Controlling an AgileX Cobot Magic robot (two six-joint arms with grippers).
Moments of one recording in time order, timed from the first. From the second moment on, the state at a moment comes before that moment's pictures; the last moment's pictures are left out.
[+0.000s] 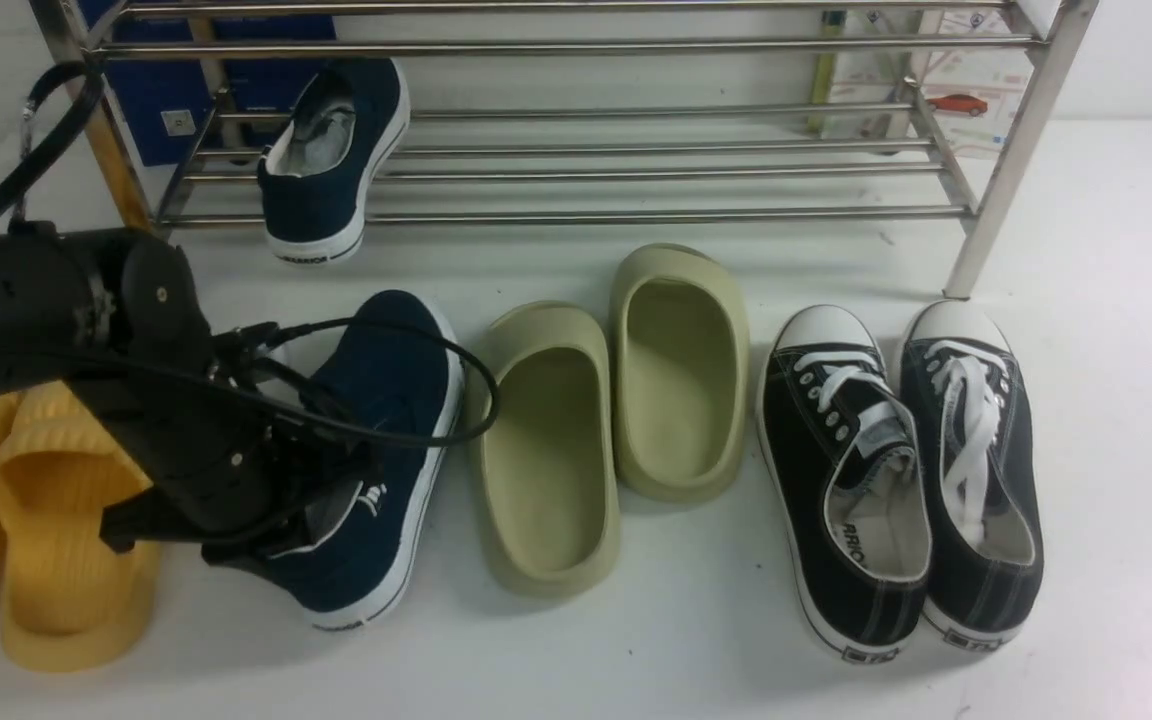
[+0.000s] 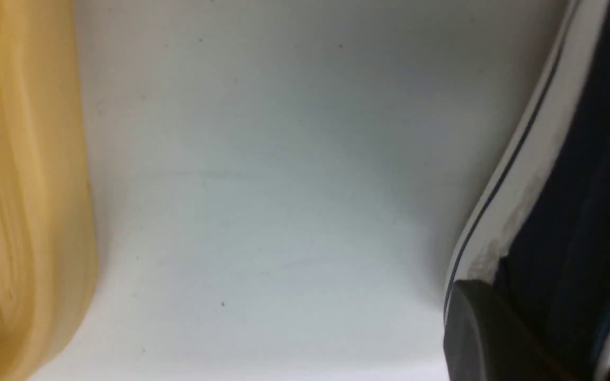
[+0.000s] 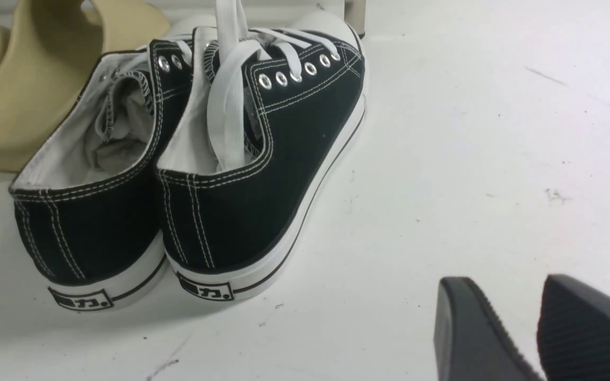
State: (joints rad) right arm 0.13 -0.01 0.02 -0.15 0.39 0.25; left arm -0.17 1.65 -1.00 -0.19 0.82 -0.28
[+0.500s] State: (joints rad) right arm 0.13 -0.01 0.02 -0.15 0.39 0.25; left arm -0.17 1.55 -1.05 -0.34 0.86 -0.18
